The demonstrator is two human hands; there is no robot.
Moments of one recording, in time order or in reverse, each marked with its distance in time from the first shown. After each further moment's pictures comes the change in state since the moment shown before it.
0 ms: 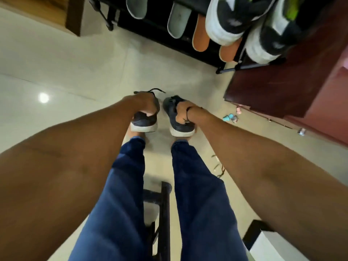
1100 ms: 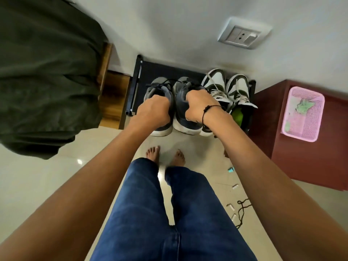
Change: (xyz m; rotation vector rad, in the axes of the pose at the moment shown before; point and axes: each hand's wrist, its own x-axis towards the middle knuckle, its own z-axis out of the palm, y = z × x) left_hand -0.213 0.081 -0.243 0.254 0.591 0.187; right_hand -0.262 -0.042 -0.260 0.202 0.657 -0.126
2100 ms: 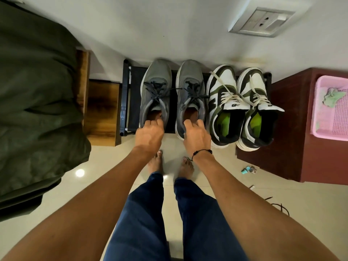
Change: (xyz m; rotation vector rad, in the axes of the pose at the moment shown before) left_hand 0.107 -0.068 0.104 0.269 0.042 0.058; right_hand 0.120 0.036 0.163 0.024 0.338 0.123
